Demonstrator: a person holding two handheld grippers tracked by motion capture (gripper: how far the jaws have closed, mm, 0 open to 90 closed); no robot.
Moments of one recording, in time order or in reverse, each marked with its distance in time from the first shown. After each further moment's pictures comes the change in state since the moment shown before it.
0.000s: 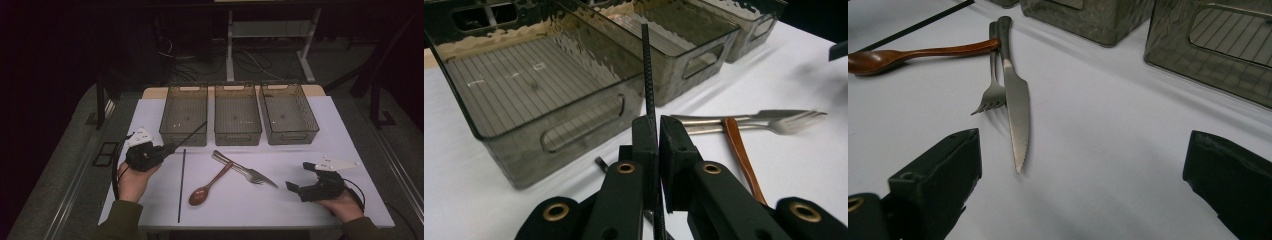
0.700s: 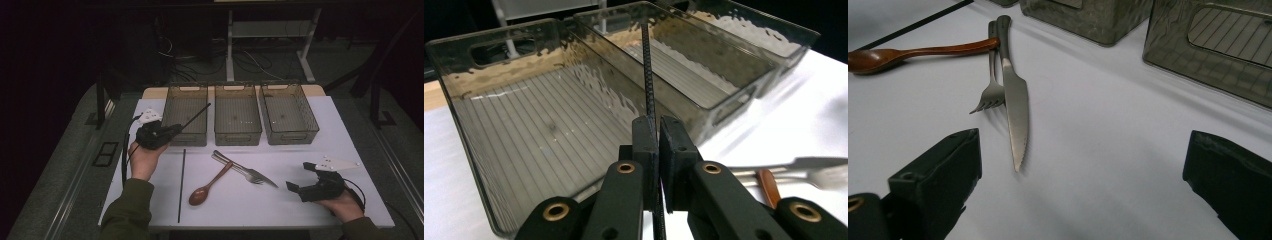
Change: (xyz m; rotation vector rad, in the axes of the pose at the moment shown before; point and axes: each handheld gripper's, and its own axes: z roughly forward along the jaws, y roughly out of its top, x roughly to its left) left arm 0.021 0.037 0.036 -0.032 0.044 -0.018; right arm 0.000 0.000 0.000 0.000 -0.002 -0.003
